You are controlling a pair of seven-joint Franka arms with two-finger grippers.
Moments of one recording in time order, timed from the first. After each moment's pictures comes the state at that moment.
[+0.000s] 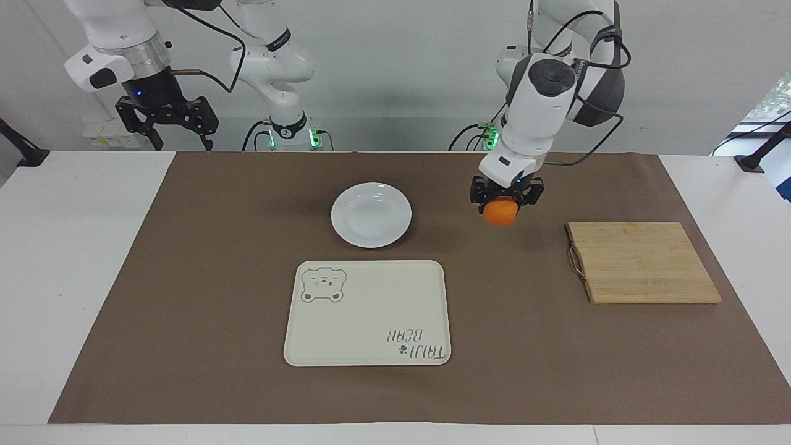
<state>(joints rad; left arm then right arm) -0.44 0.09 -0.06 -1.78 -0.01 1.86 -0.41 -0.01 -0.07 -0.05 -1.57 -0.02 1.53 -0.05</state>
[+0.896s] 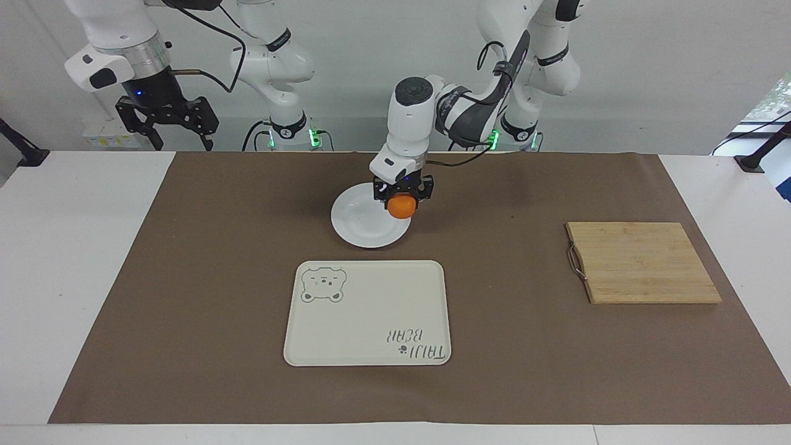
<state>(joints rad) -0.77 0.25 -0.07 -1.82 -0.03 2.14 -0.83 -0.01 -0.07 -0.05 -1.57 -0.02 1.53 -0.05</state>
